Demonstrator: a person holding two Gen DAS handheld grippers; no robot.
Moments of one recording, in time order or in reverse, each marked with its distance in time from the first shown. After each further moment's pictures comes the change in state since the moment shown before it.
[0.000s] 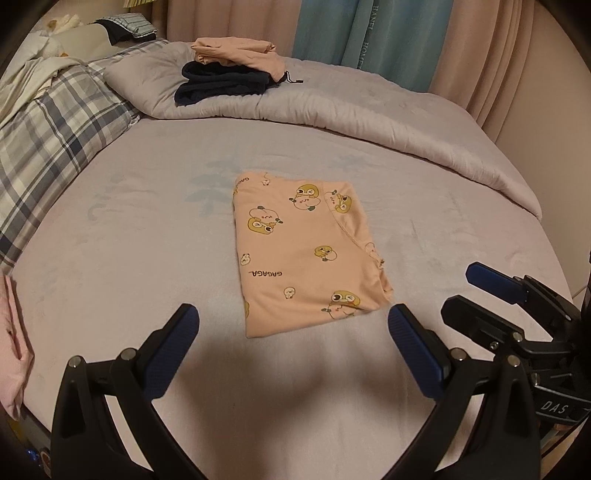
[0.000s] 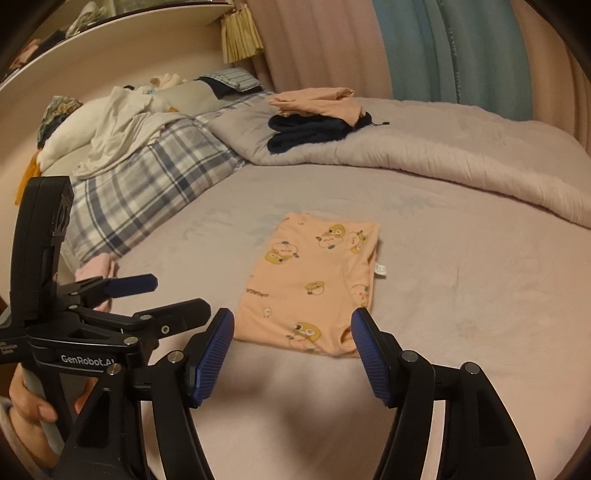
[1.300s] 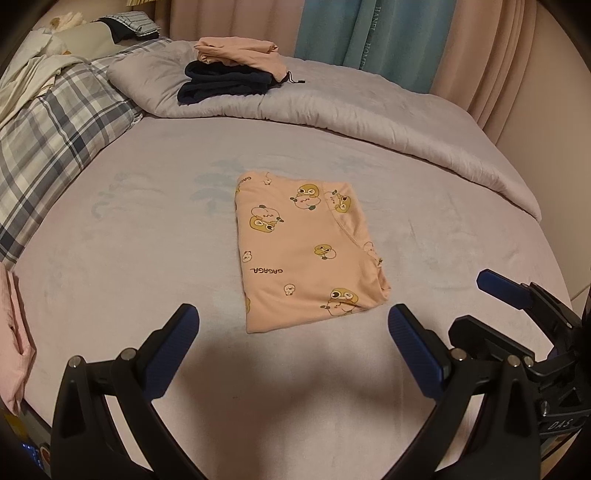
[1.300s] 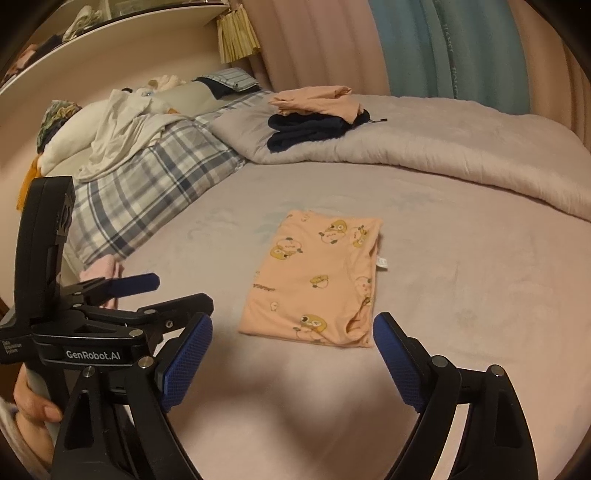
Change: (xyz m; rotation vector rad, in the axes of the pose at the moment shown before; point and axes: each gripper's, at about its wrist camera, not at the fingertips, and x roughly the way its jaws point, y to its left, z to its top) left arm -0.005 -0.003 -0.002 -0.012 0.003 0.010; right arm -0.008 0.002 -0.001 0.022 0.007 0.001
